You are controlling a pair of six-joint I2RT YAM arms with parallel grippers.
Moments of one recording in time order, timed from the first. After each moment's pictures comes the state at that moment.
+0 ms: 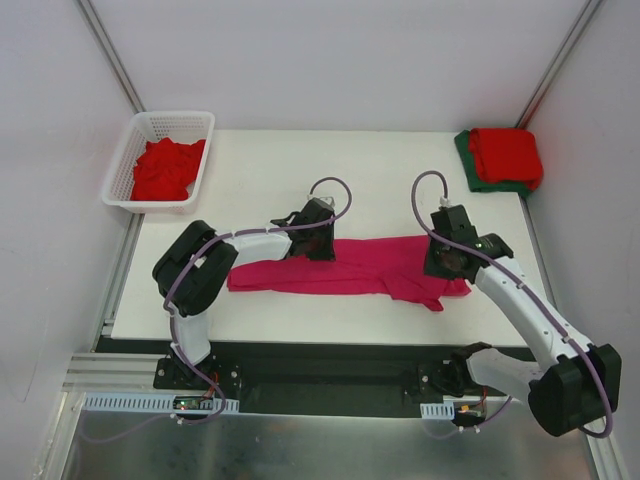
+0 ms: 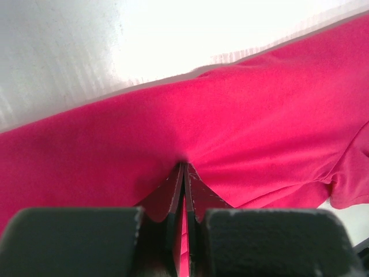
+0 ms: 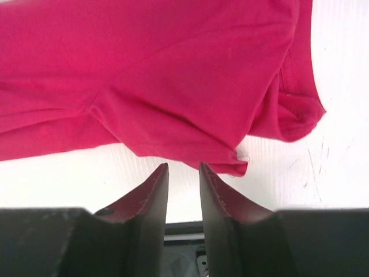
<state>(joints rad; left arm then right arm) -0.72 1.87 1.10 -0.13 0.07 -0.64 0.37 1.11 0.89 -0.87 0.18 0.49</state>
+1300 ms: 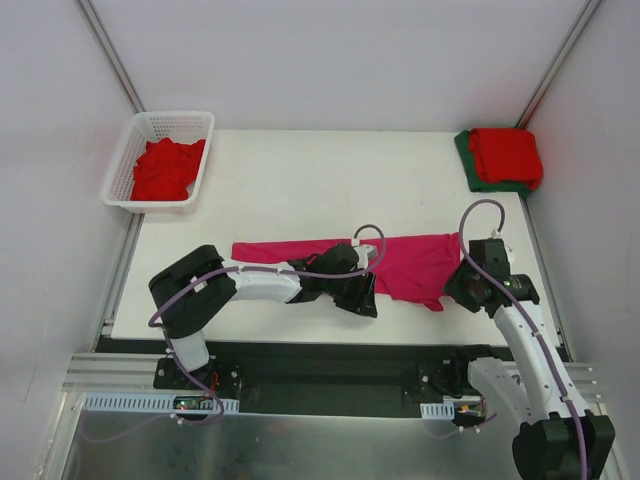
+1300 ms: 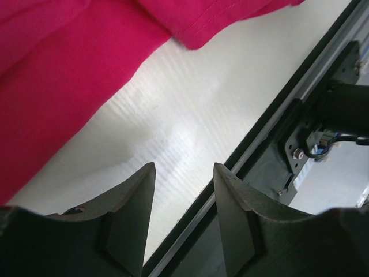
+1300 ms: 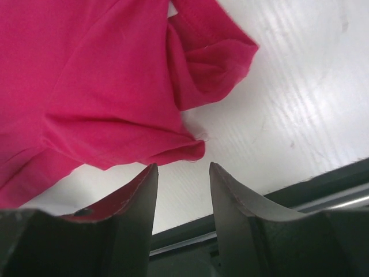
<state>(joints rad) -1.03 1.76 0.92 0.05 0.33 -0.70 0.13 0.81 0.66 -0.93 0.17 0.68</state>
